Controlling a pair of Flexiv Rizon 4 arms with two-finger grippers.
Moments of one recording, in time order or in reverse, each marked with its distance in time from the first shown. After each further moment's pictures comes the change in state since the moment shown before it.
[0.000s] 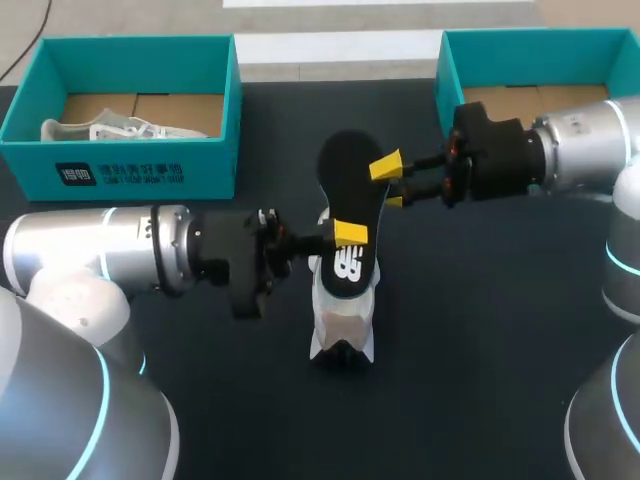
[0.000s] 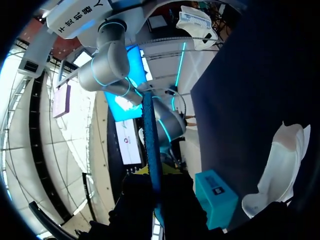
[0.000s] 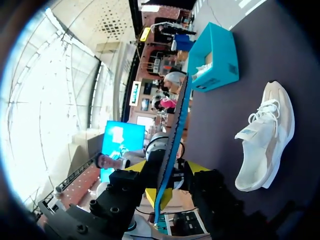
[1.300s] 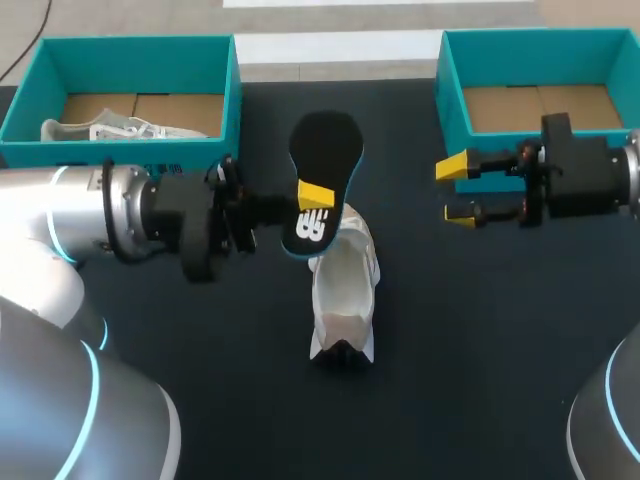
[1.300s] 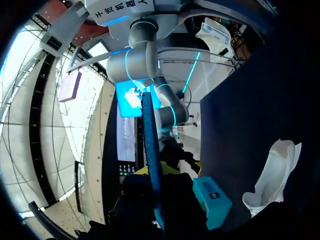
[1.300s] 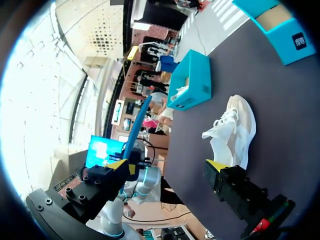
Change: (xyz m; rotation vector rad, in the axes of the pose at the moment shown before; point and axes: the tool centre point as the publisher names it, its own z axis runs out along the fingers) left arm -0.051 0.010 -0.035 0.013 -0.010 -0.170; right arm -0.009 -0.023 -0.077 -0.205 -0.172 -0.009
